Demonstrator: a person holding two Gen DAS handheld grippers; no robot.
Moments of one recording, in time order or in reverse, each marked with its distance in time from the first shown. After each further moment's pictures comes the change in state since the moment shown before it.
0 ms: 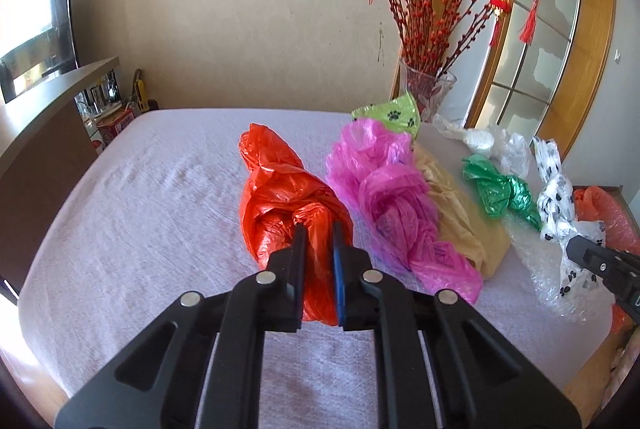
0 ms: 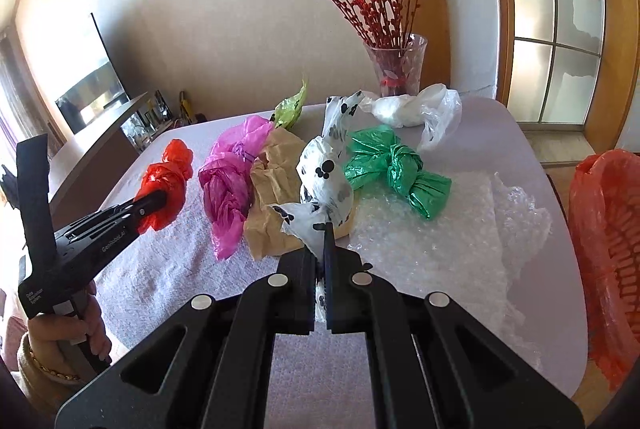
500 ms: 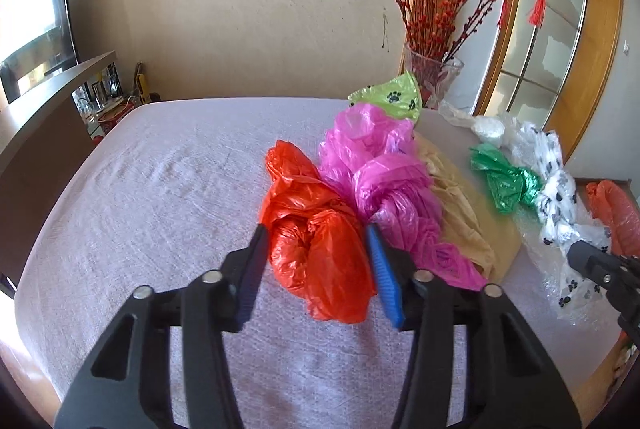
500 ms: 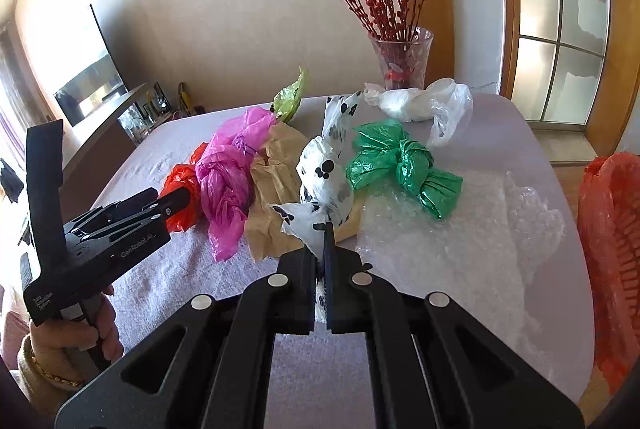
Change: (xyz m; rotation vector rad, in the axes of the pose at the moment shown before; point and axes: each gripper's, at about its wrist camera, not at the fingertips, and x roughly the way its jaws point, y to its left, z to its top) left arm 0.030 -0.019 -0.001 0.019 0.063 0.041; right arm 0.016 0.006 0.000 -0.013 0.032 -0.006
